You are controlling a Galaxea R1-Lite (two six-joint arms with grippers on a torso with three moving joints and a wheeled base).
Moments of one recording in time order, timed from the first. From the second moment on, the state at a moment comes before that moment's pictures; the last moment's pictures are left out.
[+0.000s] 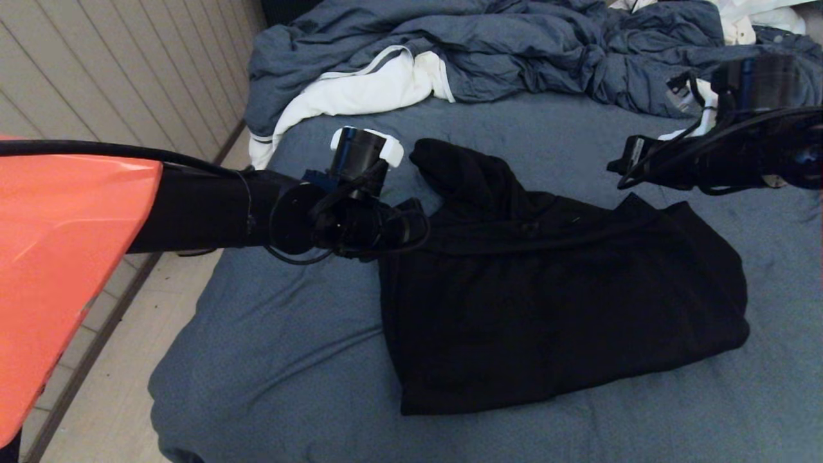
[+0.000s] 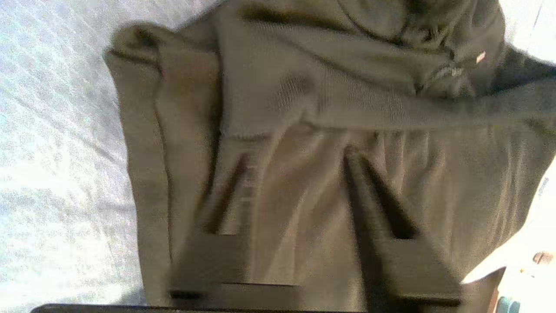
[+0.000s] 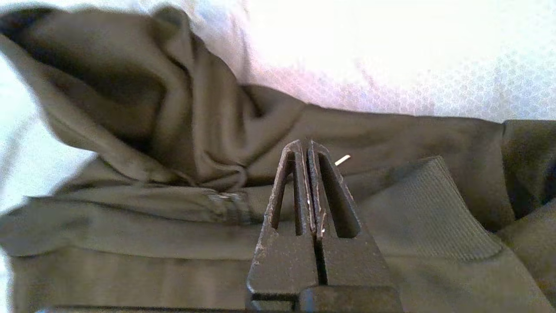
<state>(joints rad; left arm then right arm) -0.69 2.10 -1.73 0.11 0.02 -0.70 -0.04 1.83 -1.60 0.07 0.17 0.19</state>
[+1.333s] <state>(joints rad) -0.56 2.20 -1.78 0.11 0.03 -0.57 -0.12 1.92 -1.69 0.17 0.17 0.17</state>
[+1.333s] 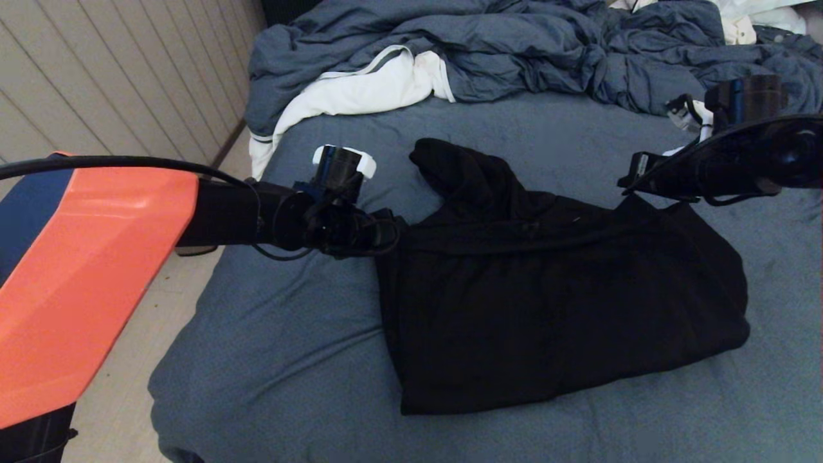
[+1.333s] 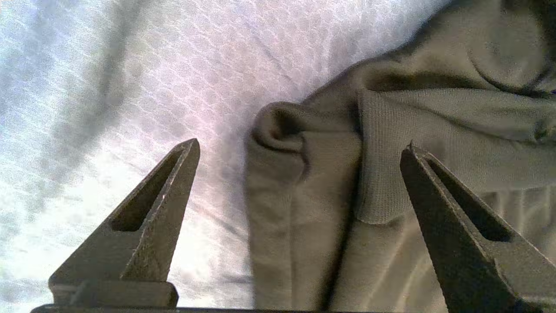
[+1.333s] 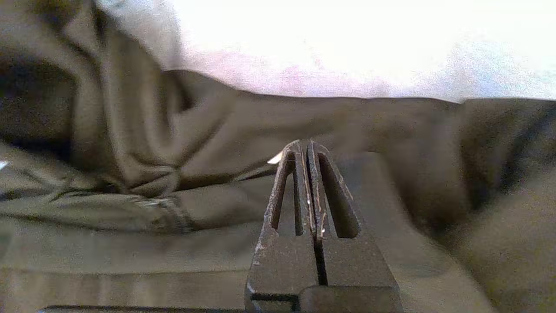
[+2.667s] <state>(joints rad) -0.66 2.26 -1.76 0.11 -0.03 -0.65 -0.11 1.93 -1.69 0.16 0.17 0.17</state>
